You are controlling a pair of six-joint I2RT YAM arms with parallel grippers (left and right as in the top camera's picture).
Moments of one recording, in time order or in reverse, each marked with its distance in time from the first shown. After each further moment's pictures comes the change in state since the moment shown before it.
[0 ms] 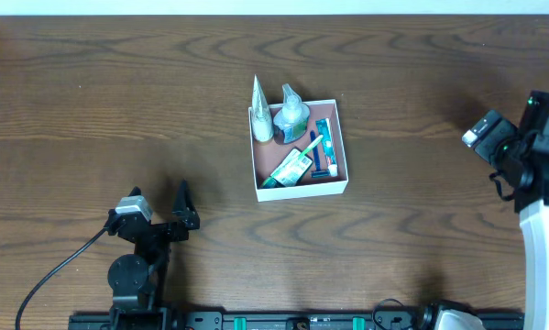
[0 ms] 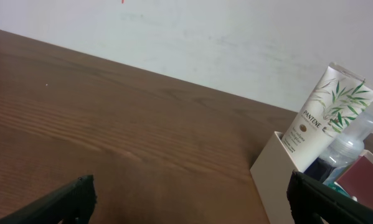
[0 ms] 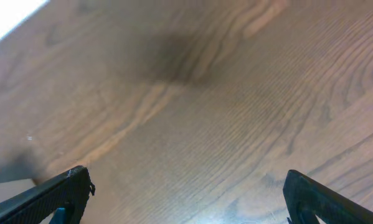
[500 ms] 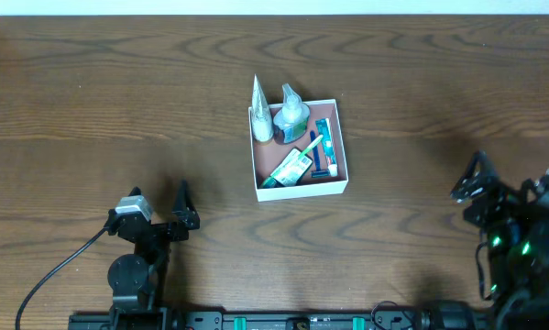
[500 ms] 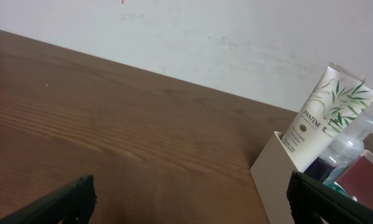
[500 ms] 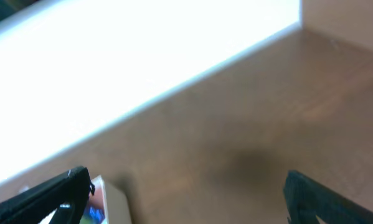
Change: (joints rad) left arm 0.000 0.000 0.000 -0.001 0.000 0.000; right arm 0.225 -0.744 -0.393 0.295 0.045 0.000
